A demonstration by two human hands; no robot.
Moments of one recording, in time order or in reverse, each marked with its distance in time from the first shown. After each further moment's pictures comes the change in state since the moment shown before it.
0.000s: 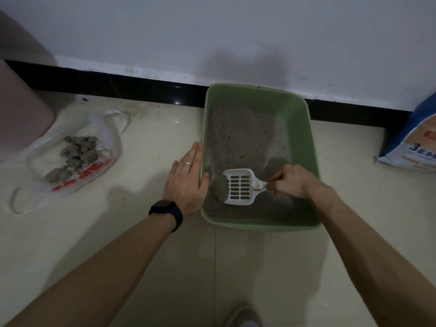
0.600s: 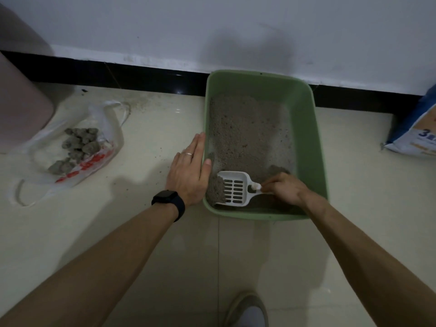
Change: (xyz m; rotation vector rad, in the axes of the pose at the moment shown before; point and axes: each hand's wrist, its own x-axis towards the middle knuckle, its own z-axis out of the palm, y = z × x) left_hand 0.001 -0.002 0.004 -0.067 0.011 0.004; right_hand -0.004 0.009 0.046 0.173 -0.049 -0.057
